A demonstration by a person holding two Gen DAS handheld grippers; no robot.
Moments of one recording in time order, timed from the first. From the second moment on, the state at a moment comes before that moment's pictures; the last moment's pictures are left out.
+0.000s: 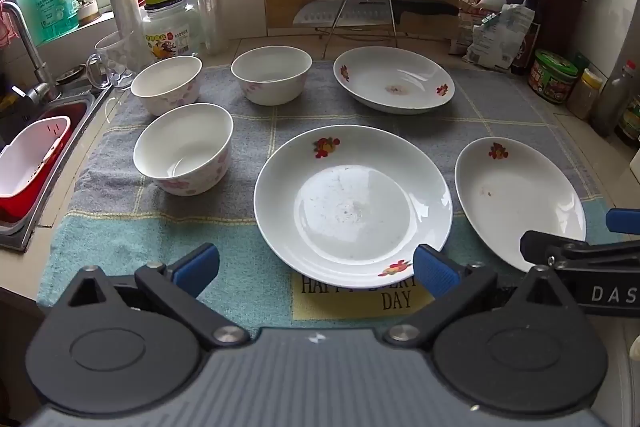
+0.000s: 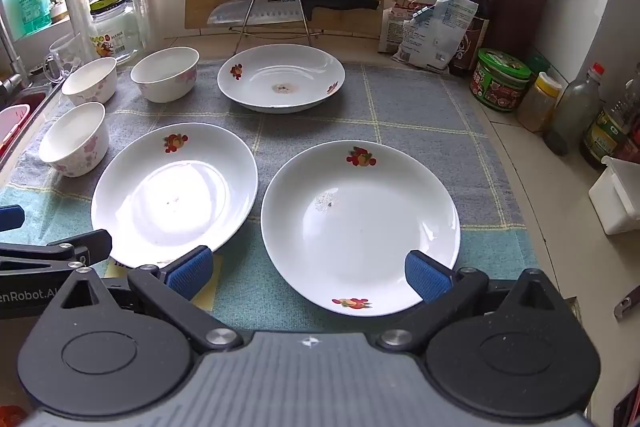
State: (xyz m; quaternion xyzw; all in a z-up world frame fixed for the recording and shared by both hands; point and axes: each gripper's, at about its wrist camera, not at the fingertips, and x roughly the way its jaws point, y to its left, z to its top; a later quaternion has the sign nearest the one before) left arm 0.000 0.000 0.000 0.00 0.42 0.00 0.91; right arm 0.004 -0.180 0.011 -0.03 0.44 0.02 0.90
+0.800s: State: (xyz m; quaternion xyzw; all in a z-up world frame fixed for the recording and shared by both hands) left arm -0.004 -0.004 0.007 0.00 0.42 0.00 0.91; right arm -0.001 -0.186 0.015 -0.02 0.44 0.03 0.90
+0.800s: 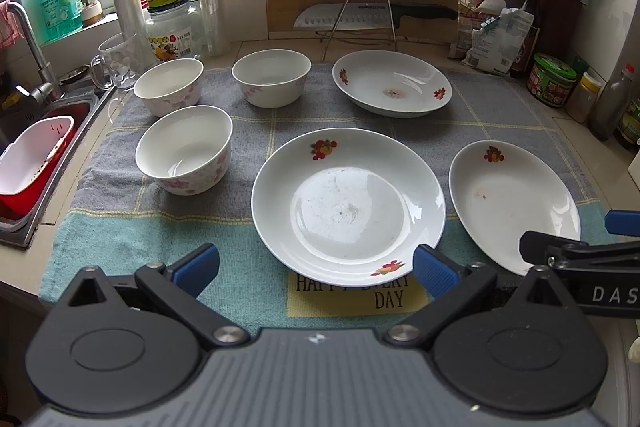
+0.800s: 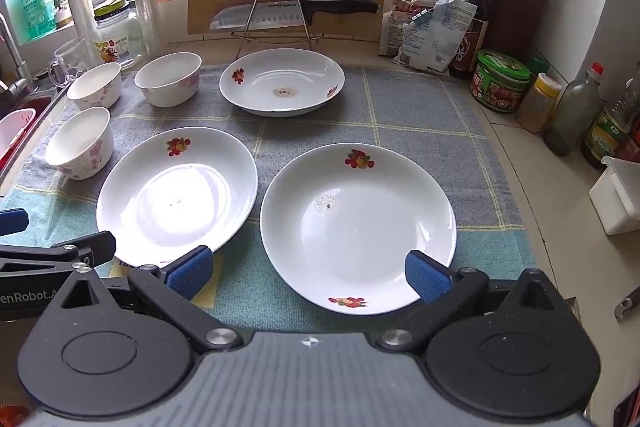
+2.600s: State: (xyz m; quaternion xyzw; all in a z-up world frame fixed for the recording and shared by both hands) left arm -0.012 -0.013 0.014 0.00 0.41 0.02 0.91; right arm -0.007 -0.194 0.020 -0.02 0.42 0.05 0.91
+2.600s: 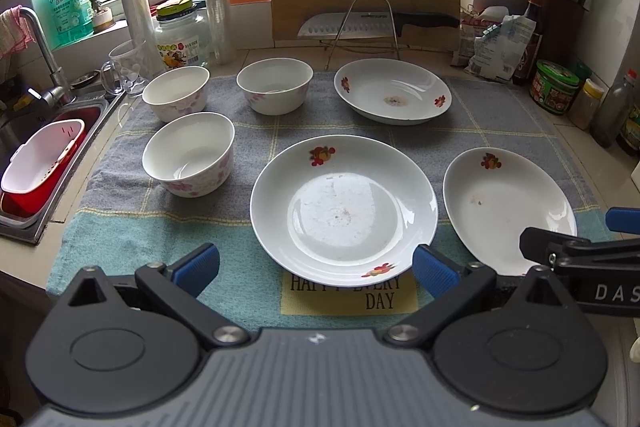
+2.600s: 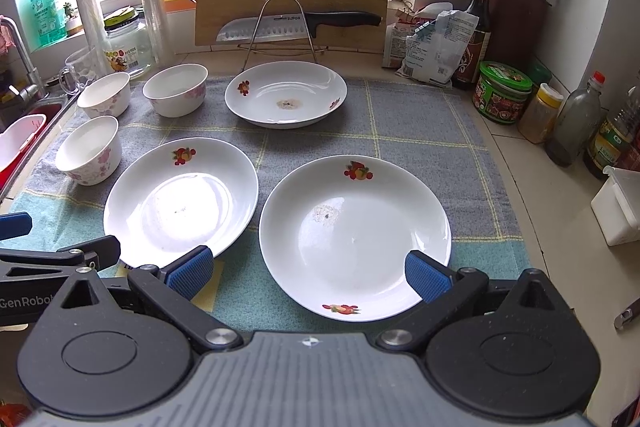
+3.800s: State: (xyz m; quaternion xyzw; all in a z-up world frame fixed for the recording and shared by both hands) left arm -0.015 -0.039 0.005 -0.02 0.39 0.01 0.92; right arm -0.009 -0.268 -0.028 -0.09 0.39 0.17 0.90
